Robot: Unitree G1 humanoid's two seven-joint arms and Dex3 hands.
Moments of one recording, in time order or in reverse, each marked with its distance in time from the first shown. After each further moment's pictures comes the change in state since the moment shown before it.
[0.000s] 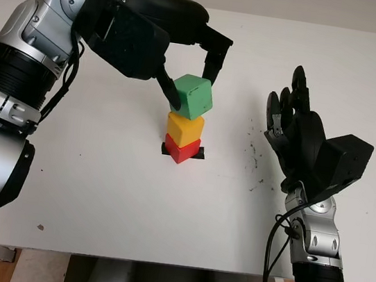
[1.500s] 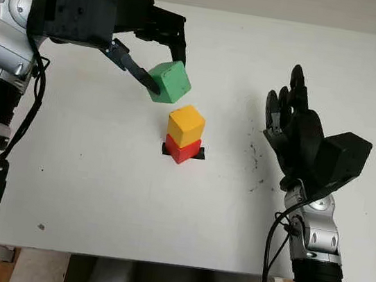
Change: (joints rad) left arm 0.088 0.054 0.115 0.020 -0.132 0.177 0.022; right arm -0.023 -0.005 -0.003 0.033 0.009 -0.010 0.021
